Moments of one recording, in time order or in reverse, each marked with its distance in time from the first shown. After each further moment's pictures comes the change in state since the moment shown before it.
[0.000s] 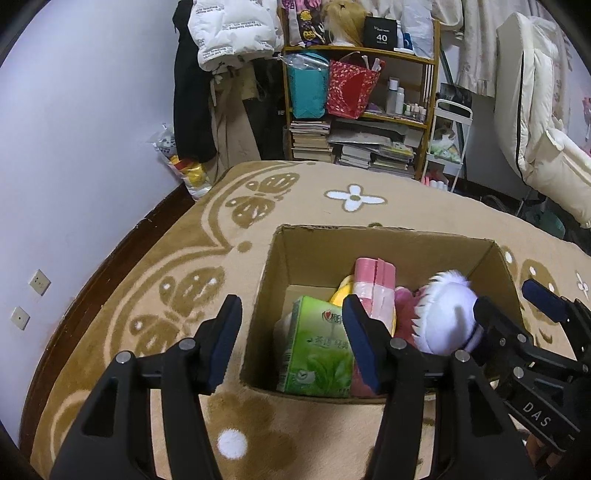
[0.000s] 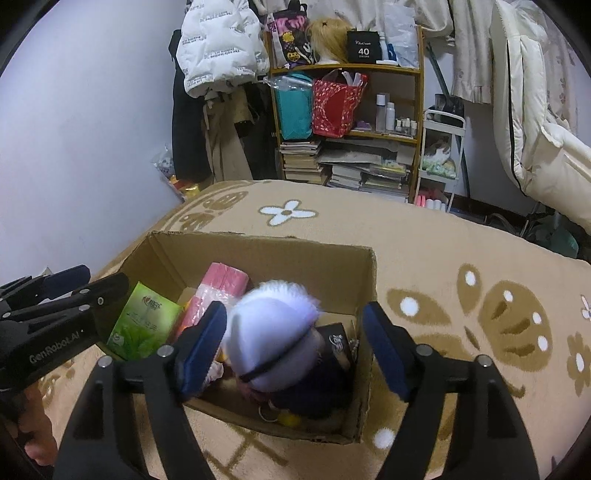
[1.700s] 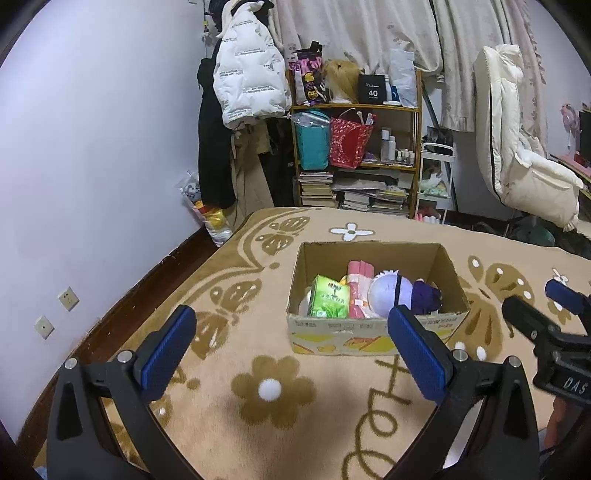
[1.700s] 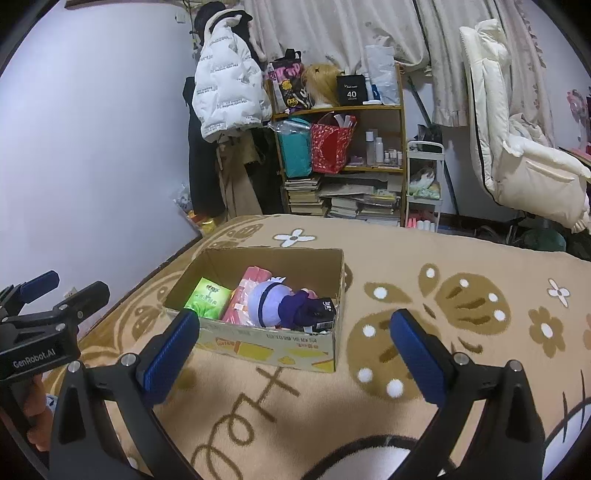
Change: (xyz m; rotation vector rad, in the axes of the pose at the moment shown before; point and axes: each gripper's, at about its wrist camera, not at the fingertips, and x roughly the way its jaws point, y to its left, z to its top) left arm -0.152 0.015 -0.062 0.023 -0.207 0.032; right arm -0.145 -0.006 -0.040 0.042 -0.140 0.033
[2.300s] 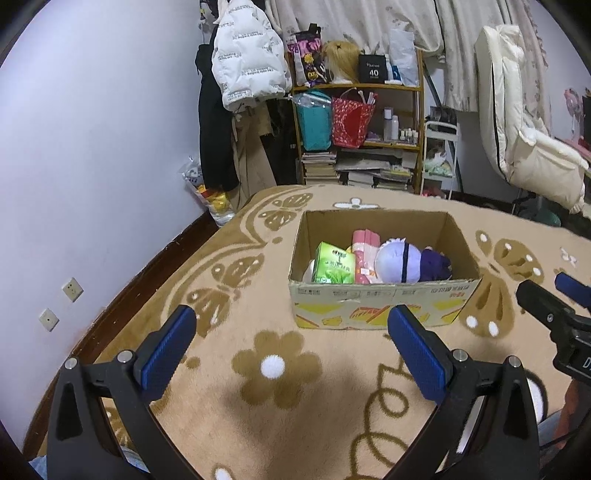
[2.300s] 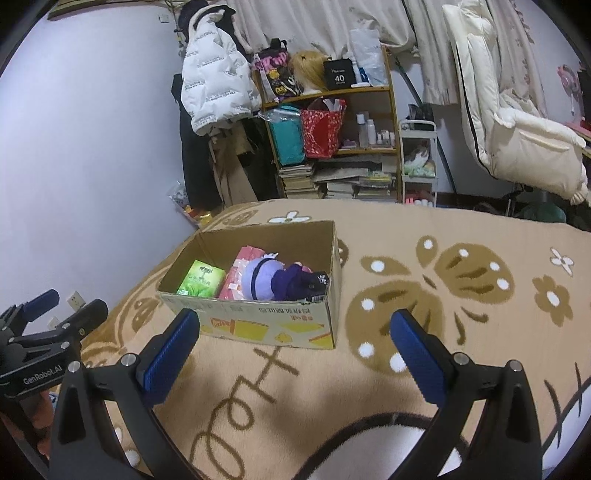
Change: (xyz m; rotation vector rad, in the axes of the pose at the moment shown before) left arm 0.015 -0.007 -0.025 0.032 0.065 0.029; right arm 0.006 -0.009 -0.022 0.063 0.046 0.000
